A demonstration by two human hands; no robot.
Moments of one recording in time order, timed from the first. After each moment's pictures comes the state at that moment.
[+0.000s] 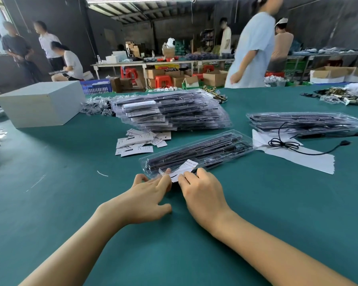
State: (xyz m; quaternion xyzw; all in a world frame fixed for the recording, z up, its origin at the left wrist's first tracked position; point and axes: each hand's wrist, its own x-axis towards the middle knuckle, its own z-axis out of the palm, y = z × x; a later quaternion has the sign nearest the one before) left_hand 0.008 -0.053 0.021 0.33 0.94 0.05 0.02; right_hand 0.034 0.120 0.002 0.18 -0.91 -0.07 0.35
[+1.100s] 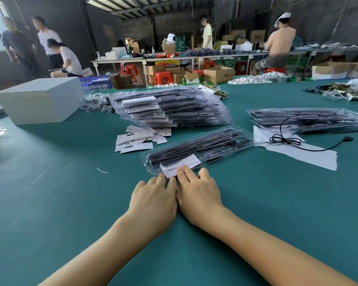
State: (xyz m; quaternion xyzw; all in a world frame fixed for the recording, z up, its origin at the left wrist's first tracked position) left_hand 0.046 -0.016 0.020 0.20 0.97 -0.08 -0.12; right_hand 0.028 0.110 -0.014 0.10 -0.98 0.08 0.14
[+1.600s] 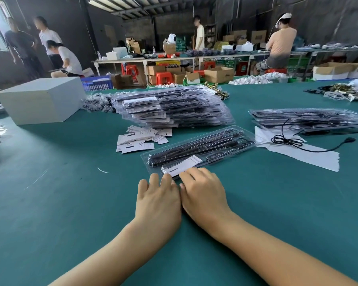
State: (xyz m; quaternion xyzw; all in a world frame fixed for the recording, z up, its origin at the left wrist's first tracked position) left_hand 0.060 -0.001 0.029 0.14 0.98 -0.11 -0.09; right_hand 0.045 0.113 0.005 0.12 -0.94 0.13 0.29
